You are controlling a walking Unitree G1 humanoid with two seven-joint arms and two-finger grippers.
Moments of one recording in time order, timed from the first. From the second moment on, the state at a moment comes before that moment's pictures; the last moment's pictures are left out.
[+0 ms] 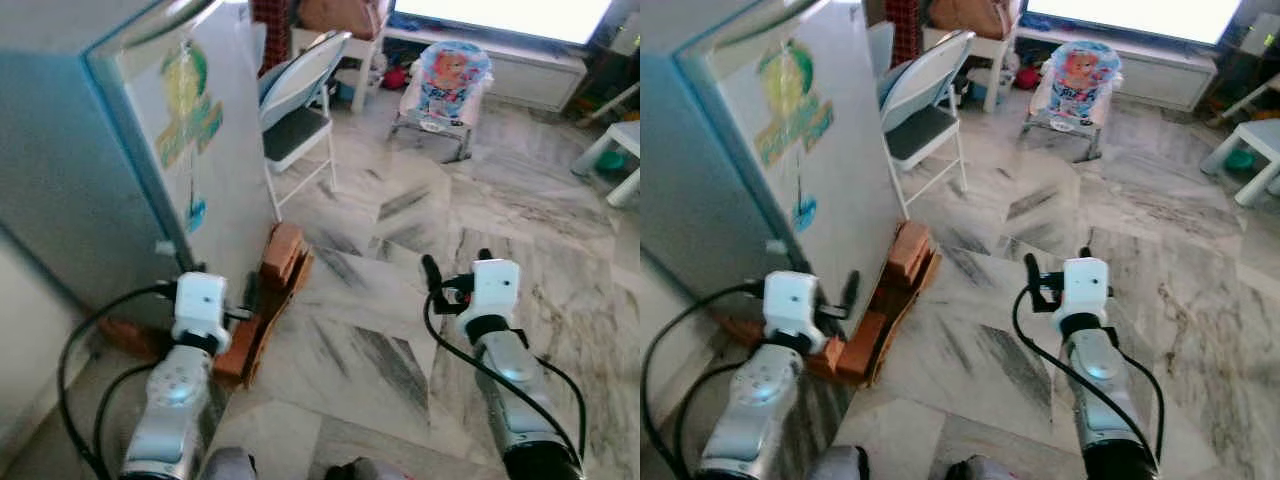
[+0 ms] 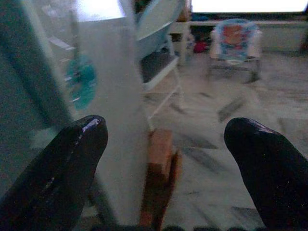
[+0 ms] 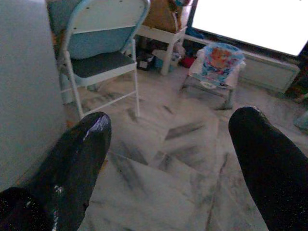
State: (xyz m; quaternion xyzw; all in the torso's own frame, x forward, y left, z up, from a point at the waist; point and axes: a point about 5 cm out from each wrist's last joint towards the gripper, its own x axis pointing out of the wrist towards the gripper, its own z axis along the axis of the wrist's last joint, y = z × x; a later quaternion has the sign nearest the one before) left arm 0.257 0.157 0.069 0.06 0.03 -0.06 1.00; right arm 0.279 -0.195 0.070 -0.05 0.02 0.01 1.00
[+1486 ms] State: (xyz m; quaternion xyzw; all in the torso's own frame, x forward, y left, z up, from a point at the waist) left arm 0.348 0.204 0.090 0.11 0.02 0.12 0.99; right arm 0.227 -0.204 0.081 -0.06 0.05 0.04 1.00
